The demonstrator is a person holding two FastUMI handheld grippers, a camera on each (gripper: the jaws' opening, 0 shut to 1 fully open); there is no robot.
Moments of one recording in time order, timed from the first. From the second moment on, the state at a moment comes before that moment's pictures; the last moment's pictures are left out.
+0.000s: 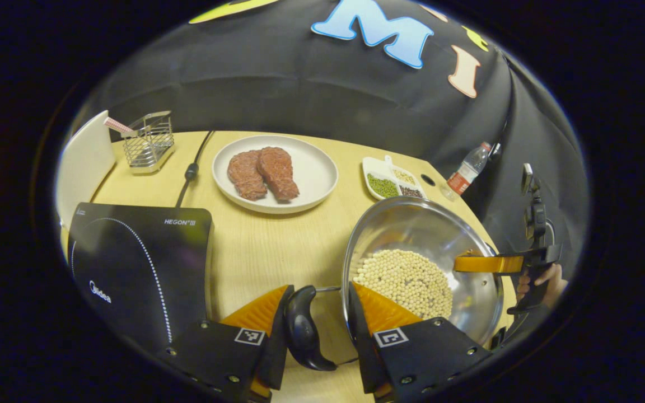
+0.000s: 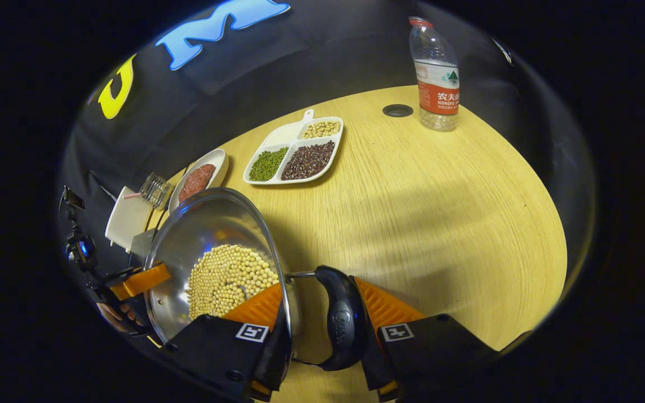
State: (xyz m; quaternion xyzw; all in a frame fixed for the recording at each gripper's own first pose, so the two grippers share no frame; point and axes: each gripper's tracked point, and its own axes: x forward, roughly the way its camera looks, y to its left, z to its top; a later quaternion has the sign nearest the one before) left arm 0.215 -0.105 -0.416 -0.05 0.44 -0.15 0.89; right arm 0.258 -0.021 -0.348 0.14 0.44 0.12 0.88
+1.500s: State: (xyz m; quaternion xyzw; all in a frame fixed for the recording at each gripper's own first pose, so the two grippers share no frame) left arm 0.215 -0.112 -0.429 -0.04 0.46 -0.19 0.87; right arm 0.100 -0.041 -0.265 0.13 0.44 0.08 0.89
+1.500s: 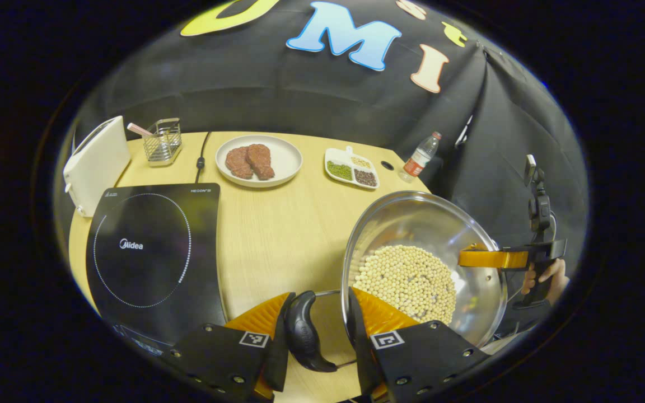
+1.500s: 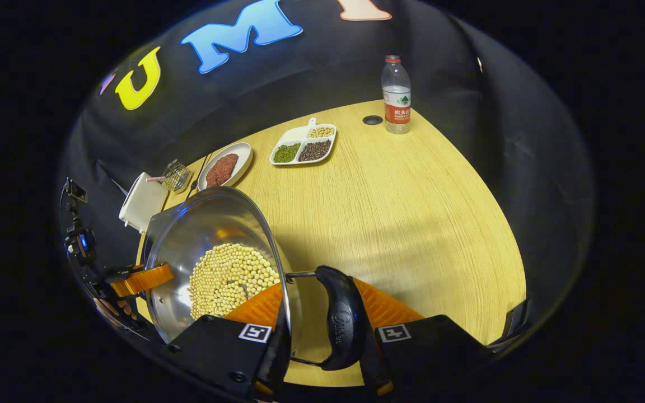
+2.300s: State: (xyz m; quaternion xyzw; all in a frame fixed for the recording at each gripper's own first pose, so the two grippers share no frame) left arm 0.212 -0.107 -0.420 -0.04 0.43 -0.18 0.88; right arm 0.049 0.058 -0.228 0.14 0.44 0.11 0.88
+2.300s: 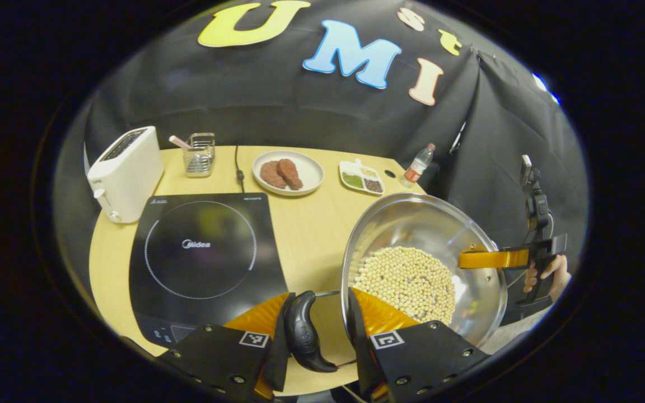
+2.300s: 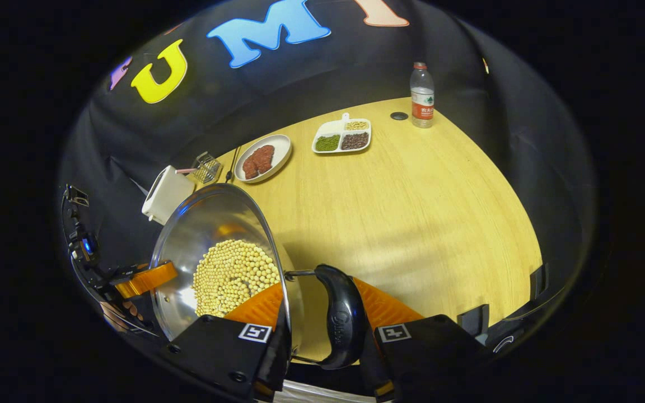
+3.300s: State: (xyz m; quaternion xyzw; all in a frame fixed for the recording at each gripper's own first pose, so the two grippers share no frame) left arm 0.192 -0.047 -0.389 -0.06 0.41 -0.09 0.90; right arm 0.079 0.225 -0.210 0.13 0.44 0.20 0.86
